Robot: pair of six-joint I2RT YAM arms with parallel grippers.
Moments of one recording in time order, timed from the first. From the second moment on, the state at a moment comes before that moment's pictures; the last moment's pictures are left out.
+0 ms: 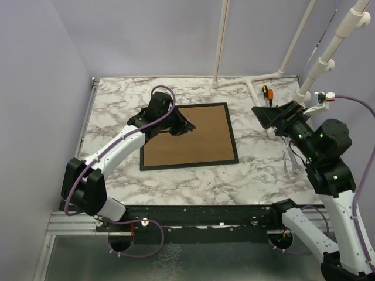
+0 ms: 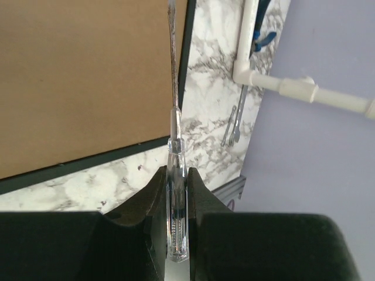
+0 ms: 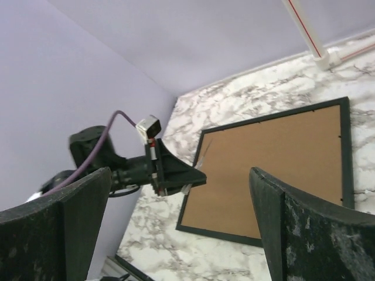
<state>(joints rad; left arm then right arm) -0.56 1.49 1.19 -0.36 0.30 -1.10 0.27 0.73 1.06 -0.34 -0.18 0.71</state>
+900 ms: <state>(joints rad) -0.47 1.51 1.16 -0.34 0.38 -0.97 0.27 0.63 0.98 -0.58 -0.20 0.70</state>
